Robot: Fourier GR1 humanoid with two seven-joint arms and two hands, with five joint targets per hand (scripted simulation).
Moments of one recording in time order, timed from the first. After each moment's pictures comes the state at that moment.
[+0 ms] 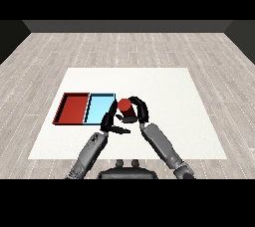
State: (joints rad) left arm -0.23 0.00 -0.37 -1.27 0.18 0.18 -0.34; right arm -0.44 0.00 0.45 -1.30 -0.22 -0.49 -0.30
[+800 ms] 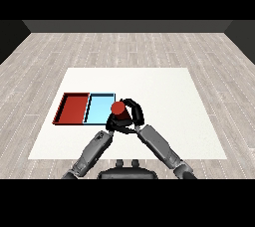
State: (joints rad) left arm -0.31 0.00 -0.48 -1.22 0.30 0.25 -0.36; right arm -0.46 0.00 0.56 -1.32 -0.29 -0.55 -0.30
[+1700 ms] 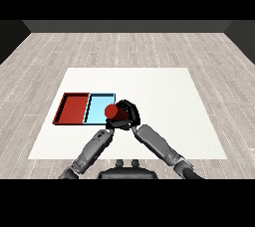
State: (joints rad) left arm -0.36 0.02 -0.51 -1.17 0.32 0.50 -0.31; right arm -0.53 -0.02 0.65 -1.28 -0.36 -0.62 -0.33
